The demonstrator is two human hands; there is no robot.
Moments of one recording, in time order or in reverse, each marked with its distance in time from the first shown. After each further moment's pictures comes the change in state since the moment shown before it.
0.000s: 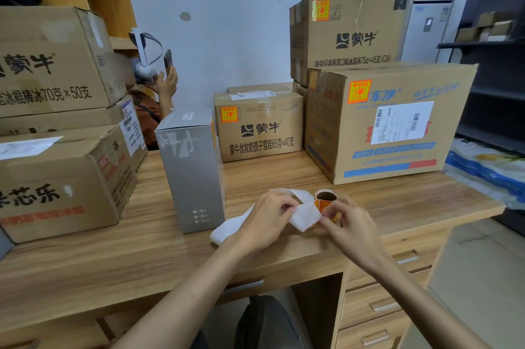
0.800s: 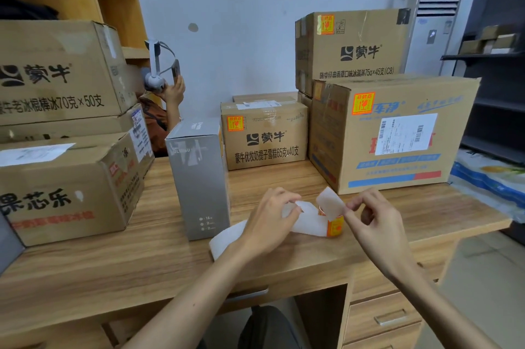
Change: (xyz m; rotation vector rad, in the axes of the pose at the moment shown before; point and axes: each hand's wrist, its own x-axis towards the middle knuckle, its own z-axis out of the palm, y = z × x) left_hand 0.000 0.004 -0.011 0.022 0.055 -0.079; right_hand -0.002 -0.021 -0.039 0.191 0.236 -0.089
